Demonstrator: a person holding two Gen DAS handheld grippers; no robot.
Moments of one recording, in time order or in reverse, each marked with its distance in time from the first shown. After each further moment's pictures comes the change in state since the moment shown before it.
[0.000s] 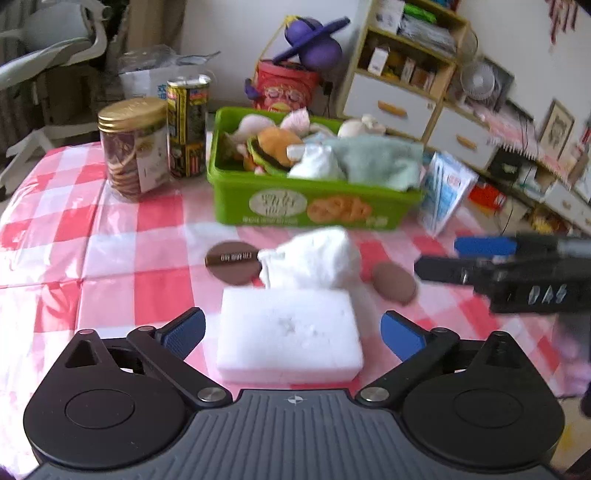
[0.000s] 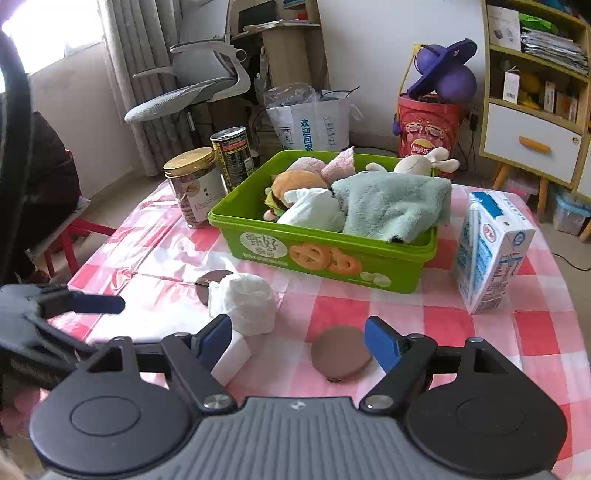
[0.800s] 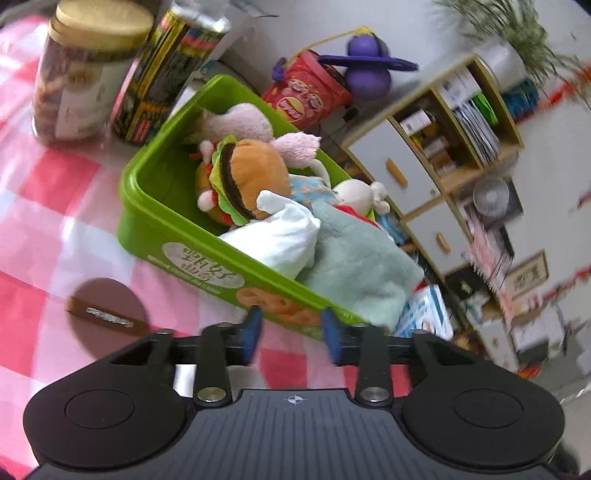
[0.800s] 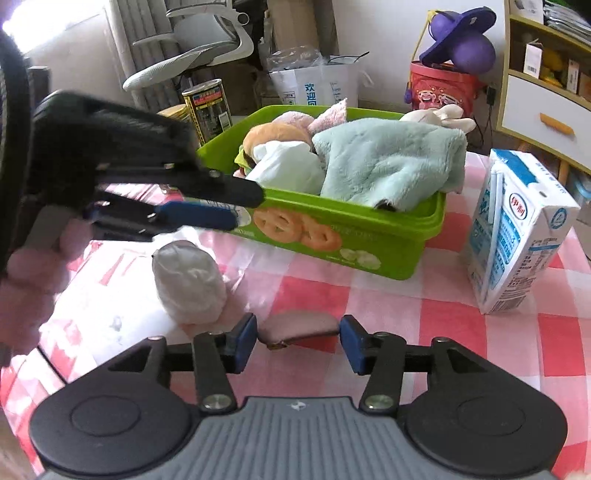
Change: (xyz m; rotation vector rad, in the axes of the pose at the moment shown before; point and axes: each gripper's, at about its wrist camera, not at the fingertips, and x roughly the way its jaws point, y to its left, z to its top) left arm 0.088 0.019 0.085 -0.507 0.011 -0.261; right arm 0.058 -0.038 0.002 -0.032 0.107 0.024
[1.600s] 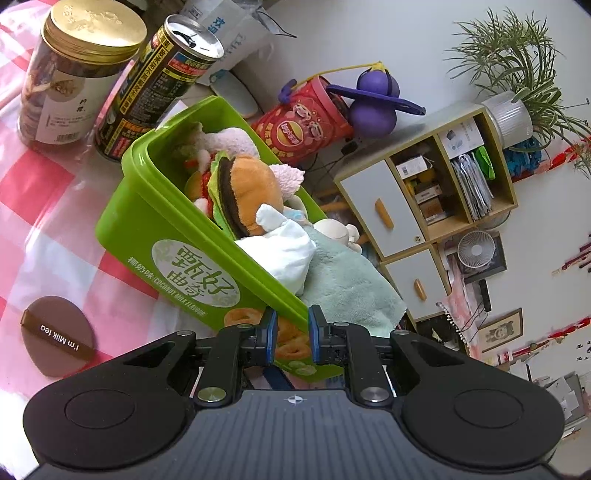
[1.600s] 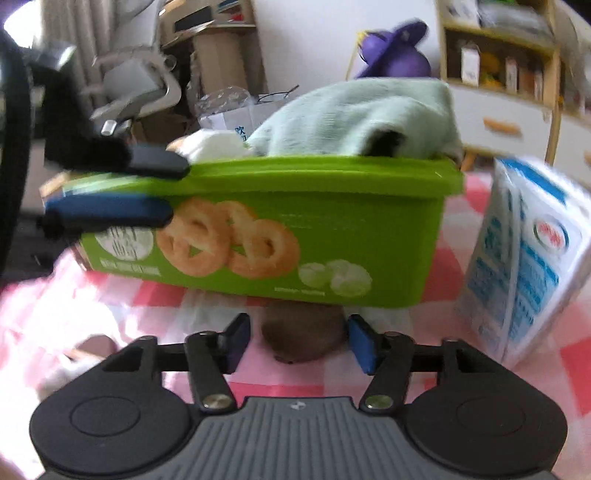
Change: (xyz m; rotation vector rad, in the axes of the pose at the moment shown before) left arm 0.013 -0.008 0.026 -0.199 -0.066 -0.078; right arm 0.069 -0.004 0.020 0.102 -0.163 -0.215
